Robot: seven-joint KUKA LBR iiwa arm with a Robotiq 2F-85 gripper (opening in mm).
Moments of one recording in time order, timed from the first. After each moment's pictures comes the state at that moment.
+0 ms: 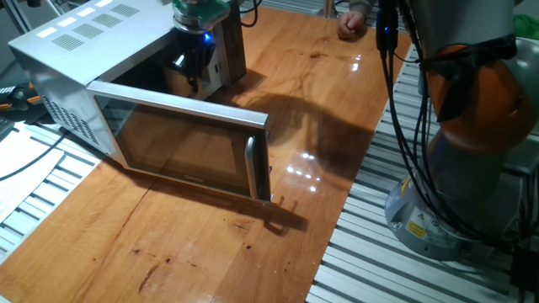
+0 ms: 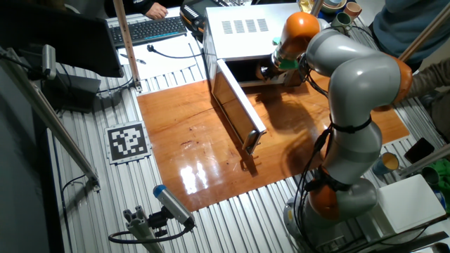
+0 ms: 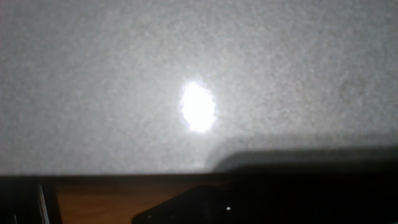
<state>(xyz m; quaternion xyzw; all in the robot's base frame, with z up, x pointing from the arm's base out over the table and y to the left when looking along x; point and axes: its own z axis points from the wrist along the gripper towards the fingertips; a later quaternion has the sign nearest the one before) 0.639 -0.055 0.137 0.07 0.99 0.03 0.09</state>
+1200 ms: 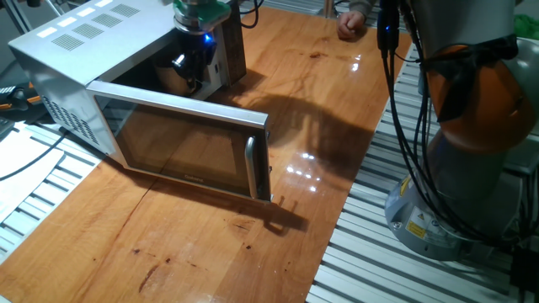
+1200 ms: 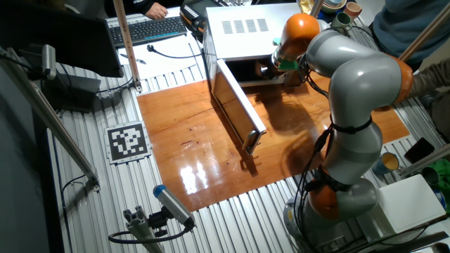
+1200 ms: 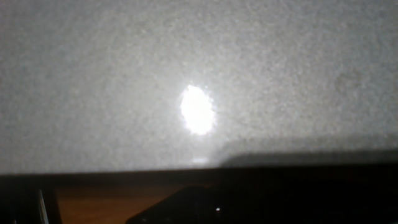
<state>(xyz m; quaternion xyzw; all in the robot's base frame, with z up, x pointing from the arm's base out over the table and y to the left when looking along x) 0.638 -0.055 0.137 0.09 0.99 0.03 0.10</state>
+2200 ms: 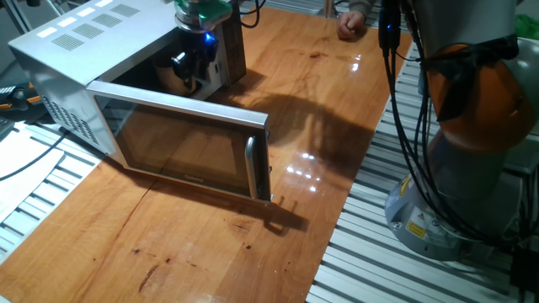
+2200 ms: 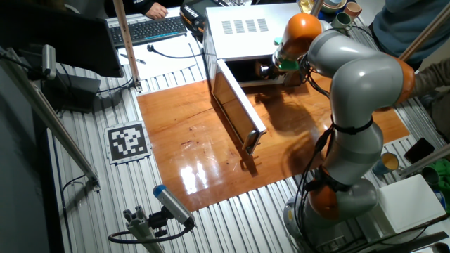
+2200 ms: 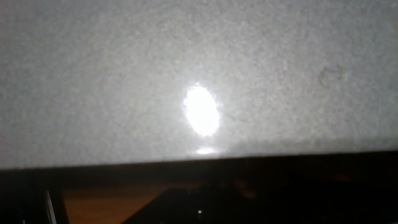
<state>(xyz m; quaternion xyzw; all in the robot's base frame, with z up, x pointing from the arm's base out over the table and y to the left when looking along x) 0.635 -0.054 0.142 0.09 0.99 0.04 0.10</state>
